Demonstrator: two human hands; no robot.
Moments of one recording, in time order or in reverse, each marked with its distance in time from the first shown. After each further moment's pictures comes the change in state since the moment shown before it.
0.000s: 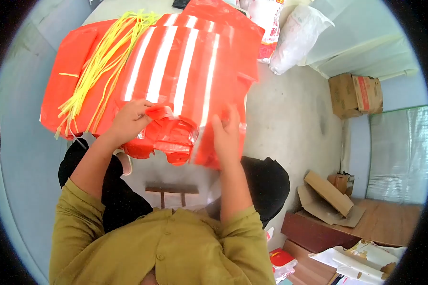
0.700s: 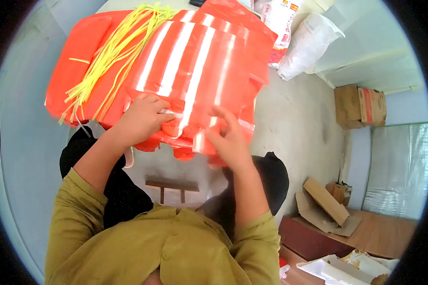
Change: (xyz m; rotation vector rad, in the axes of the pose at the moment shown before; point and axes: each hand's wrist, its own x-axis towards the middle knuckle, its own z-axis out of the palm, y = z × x) left_hand -0.016 0.005 0.005 0.656 0.034 0.510; right_hand -0.023 -0.036 0.000 -0.129 -0.340 -0.029
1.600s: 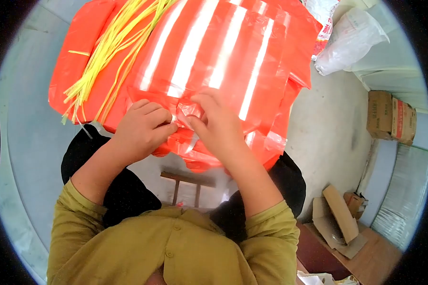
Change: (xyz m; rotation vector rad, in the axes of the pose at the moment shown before) left_hand -0.001 -0.002 -0.007 -0.036 0.002 -0.051; right_hand 0.085 0.016 0.054 -0.432 -0.154 -0.163
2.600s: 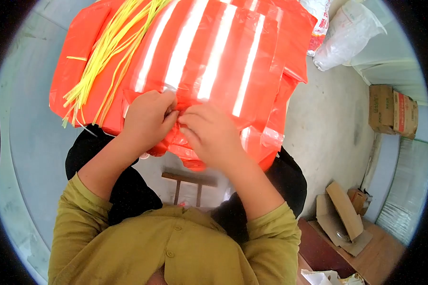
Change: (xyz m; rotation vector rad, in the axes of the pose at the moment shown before) left_hand 0.039 0.010 0.018 -0.200 0.012 -0.501; right_hand -0.016 0.010 -0.009 -0.147 0.051 -0.461
